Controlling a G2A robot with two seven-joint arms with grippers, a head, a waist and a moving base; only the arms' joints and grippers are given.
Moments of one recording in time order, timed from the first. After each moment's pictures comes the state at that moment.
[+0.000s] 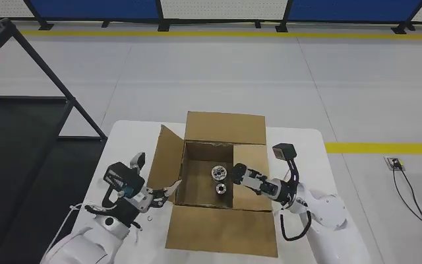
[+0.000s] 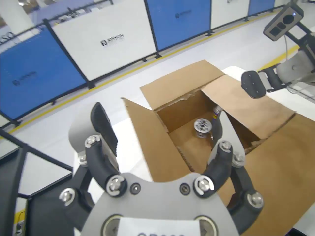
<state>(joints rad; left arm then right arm) 1.36 -1.16 -1.51 -2.20 1.23 -0.35 -0.41 -1.00 -1.34 1.40 -1.52 0.24 -0.54 1.03</state>
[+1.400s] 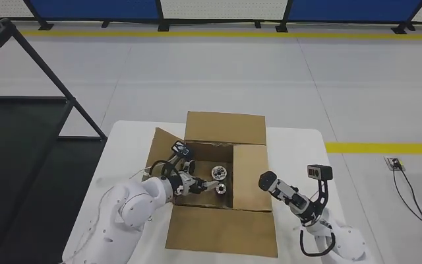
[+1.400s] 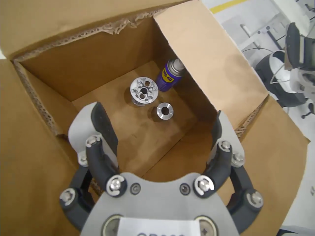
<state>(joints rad) 0.88 -1.21 -1.18 -1.61 0.68 -0.30 -0.86 -1.21 -1.29 1.50 -1.56 0.33 -0.63 0.84</state>
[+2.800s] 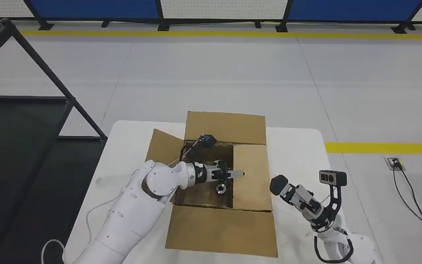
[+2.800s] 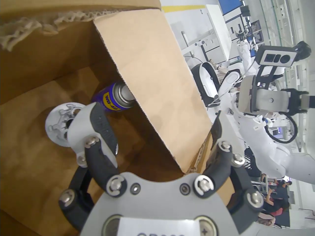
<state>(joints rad) 0.55 -1.32 -0.90 -1.11 0.16 -0.33 -0.84 -1.27 -1.25 1.54 -1.55 0.52 -0.66 0.94</state>
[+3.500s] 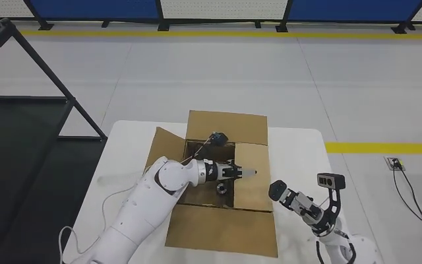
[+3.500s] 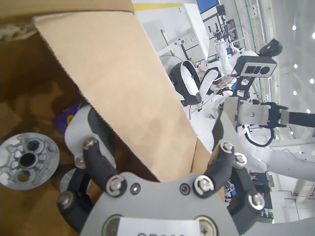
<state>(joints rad) 0.47 -1.39 -0.82 -0.97 0.04 -0.45 -0.82 -1.26 -1.23 1.53 -1.54 0.56 -0.67 1.01</state>
